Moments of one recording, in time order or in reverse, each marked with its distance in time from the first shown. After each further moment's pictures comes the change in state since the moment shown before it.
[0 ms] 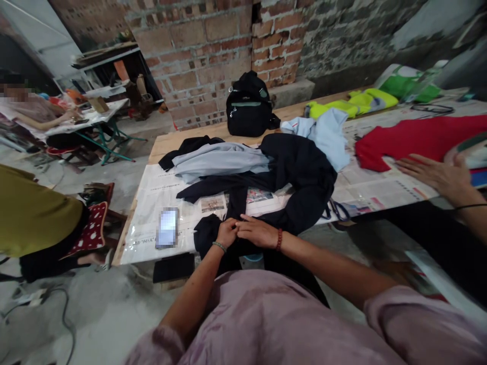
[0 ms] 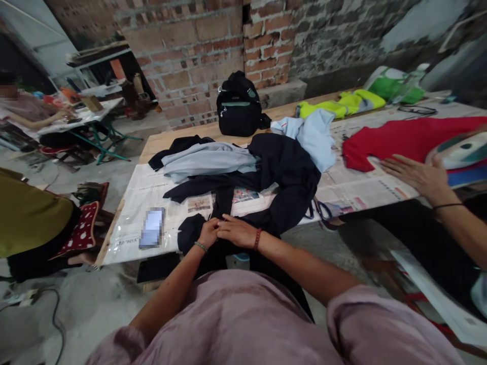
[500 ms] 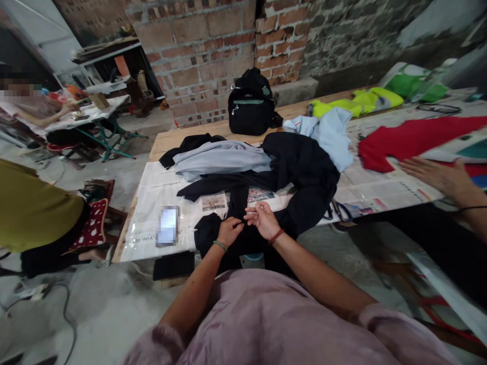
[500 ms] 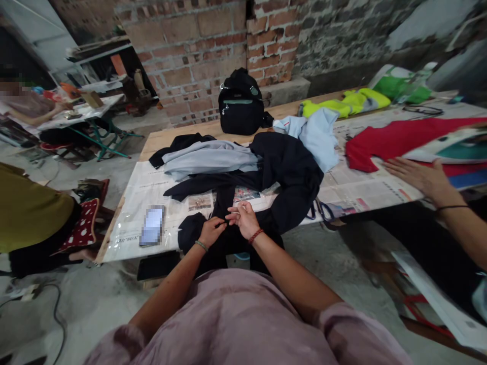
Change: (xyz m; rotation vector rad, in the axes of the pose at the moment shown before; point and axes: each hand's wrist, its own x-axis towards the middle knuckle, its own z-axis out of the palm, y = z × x) left_hand 0.000 0.010 0.001 0.112 -0.004 -0.030; right_hand 0.012 0.018 0.018 1.267 0.974 0.955
